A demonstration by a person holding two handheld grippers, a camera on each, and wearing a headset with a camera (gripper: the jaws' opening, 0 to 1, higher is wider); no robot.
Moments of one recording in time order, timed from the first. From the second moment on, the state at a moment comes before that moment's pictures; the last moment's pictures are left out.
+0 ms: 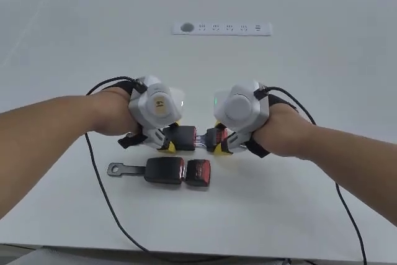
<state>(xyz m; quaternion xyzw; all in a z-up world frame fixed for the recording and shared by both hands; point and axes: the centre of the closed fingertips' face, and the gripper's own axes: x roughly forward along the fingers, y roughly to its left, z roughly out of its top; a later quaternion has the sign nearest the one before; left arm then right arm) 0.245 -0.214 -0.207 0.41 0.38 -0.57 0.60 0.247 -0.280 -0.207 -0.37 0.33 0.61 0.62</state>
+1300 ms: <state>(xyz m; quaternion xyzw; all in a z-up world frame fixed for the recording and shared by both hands) 0.246 -0.214 -0.205 0.39 0.37 -0.57 0.62 0.247 -0.262 -0.203 -0.36 0.32 0.61 0.63</state>
